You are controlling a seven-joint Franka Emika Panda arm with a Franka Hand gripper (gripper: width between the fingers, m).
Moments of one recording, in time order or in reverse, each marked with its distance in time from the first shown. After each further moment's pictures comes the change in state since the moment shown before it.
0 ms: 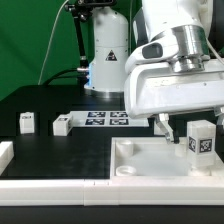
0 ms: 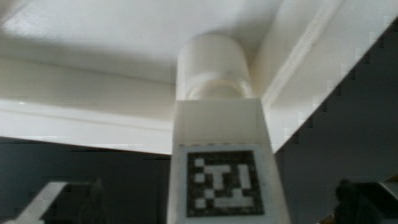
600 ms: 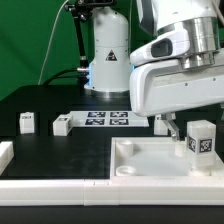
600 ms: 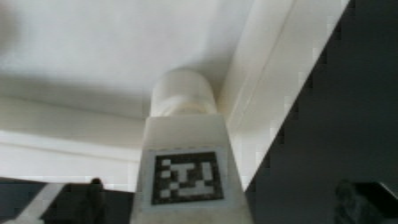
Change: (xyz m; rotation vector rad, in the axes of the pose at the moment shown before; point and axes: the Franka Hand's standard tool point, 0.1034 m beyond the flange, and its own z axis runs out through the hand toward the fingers) arm 0.000 -0.008 -0.002 0.086 -0.309 0.011
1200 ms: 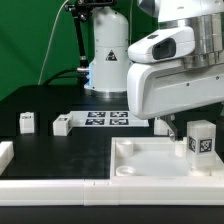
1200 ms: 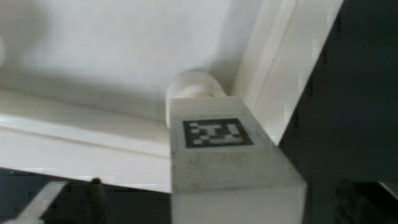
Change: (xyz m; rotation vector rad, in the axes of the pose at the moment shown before) arm 0.013 0.008 -0.006 0.024 -0.115 -0.010
